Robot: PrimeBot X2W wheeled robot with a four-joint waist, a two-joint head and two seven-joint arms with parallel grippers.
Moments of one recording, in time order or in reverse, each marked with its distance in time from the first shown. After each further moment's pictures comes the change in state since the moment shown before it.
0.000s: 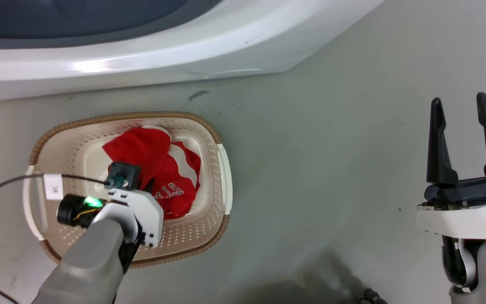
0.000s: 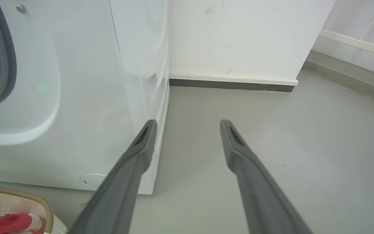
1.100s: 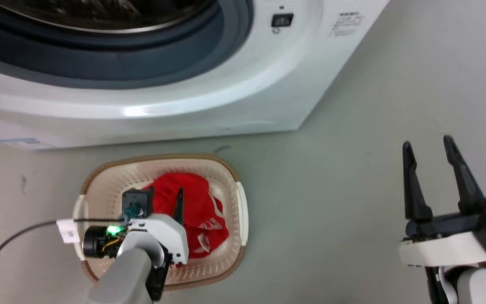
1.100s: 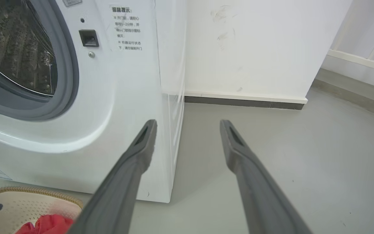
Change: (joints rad) left arm 0.141 -0.111 0.172 -0.114 0.042 0.139 -0.091; right arm 0.097 0.001 0.043 0.049 -0.037 0.000 0.000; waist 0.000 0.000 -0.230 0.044
